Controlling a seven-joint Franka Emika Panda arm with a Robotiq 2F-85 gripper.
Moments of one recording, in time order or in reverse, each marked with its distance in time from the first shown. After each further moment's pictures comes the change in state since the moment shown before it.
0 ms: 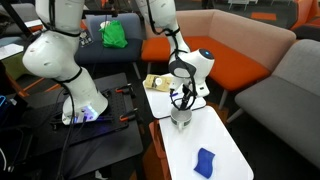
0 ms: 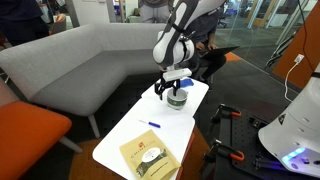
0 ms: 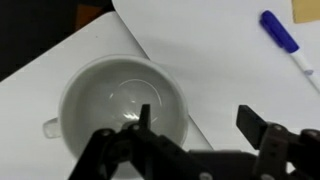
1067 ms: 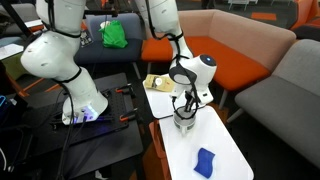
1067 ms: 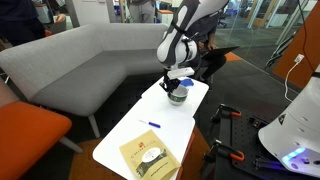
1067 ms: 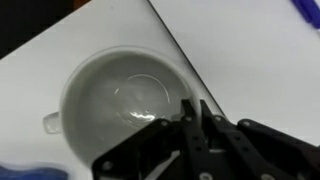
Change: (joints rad) arm -0.051 0.022 -0.015 0.009 0.015 0.065 -0.094
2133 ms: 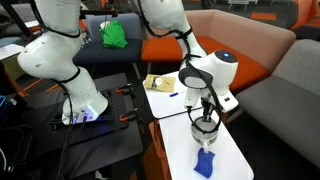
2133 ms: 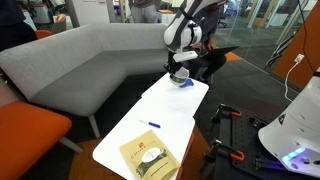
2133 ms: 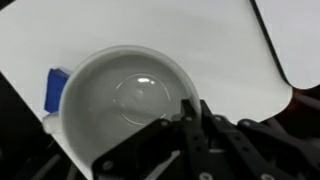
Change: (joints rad) arm -0.116 -0.048 -0.044 0.095 -0.103 -0.001 -0.099
